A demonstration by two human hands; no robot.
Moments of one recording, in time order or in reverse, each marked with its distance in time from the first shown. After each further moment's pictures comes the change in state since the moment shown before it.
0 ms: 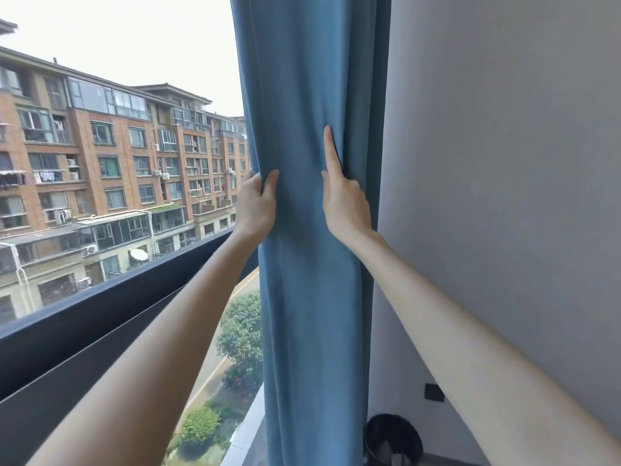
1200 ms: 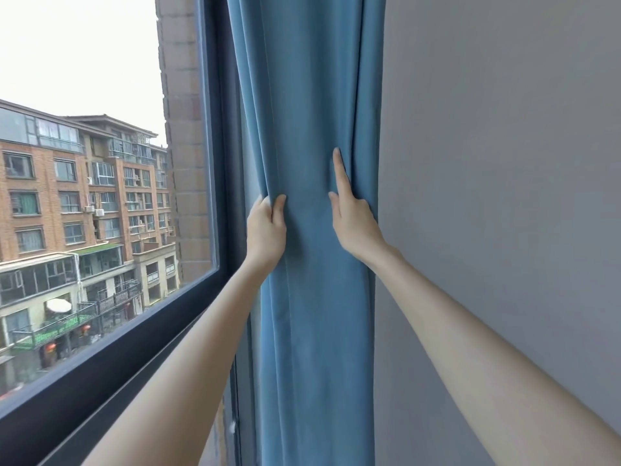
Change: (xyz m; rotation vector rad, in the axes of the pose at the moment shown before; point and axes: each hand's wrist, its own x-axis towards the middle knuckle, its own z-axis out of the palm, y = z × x) left_hand 0.305 -0.184 0.327 -0.158 -0.057 0.186; right_hand 0.272 0.323 0.161 -0.082 0.003 0.010
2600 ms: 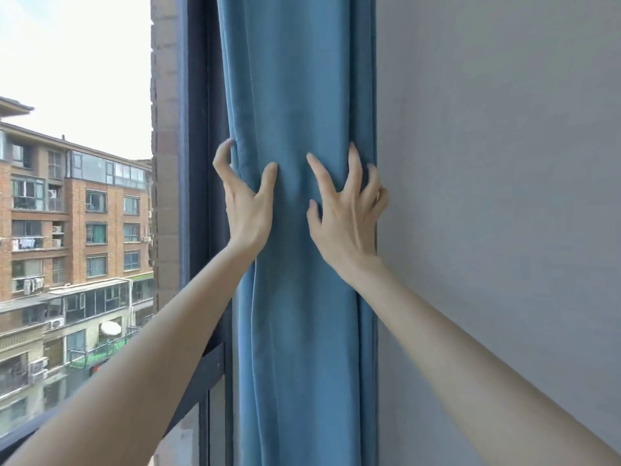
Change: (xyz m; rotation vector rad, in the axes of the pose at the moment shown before) left_hand 0.136 -0.015 0.069 -0.115 0.282 0.183; right_hand 0.132 0.075 0.061 -0.392 0.482 -0.176
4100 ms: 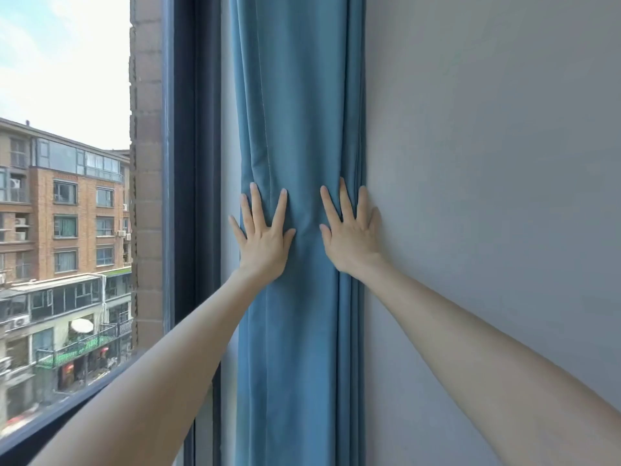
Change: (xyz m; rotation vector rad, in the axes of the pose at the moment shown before) left_hand -0.010 -0.102 0.025 0.956 -0.398 0.157; right_hand -0.001 0.045 0.070 -0.201 -0.524 -0.086
